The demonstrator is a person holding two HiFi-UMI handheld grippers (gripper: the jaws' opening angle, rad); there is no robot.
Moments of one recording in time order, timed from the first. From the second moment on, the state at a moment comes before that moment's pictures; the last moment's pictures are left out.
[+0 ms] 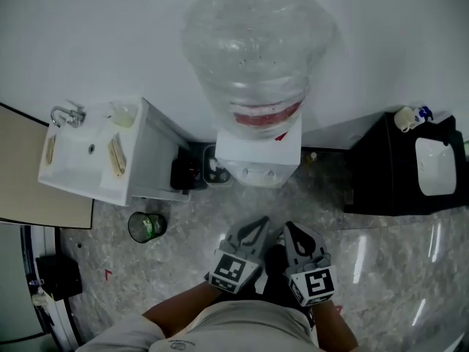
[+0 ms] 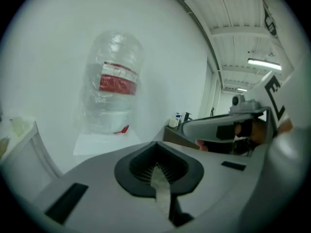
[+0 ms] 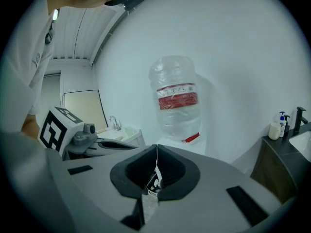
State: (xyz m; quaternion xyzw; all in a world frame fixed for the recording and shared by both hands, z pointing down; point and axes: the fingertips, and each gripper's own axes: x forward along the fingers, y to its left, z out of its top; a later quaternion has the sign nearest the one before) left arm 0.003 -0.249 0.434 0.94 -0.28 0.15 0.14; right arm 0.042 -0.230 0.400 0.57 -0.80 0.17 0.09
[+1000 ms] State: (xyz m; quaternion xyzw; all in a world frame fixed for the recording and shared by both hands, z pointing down) left arm -0.042 -0.204 0.337 0.94 -0.30 0.11 0.12; right arm 0.006 -0.193 0.341 0.58 -0.80 0.13 0.09
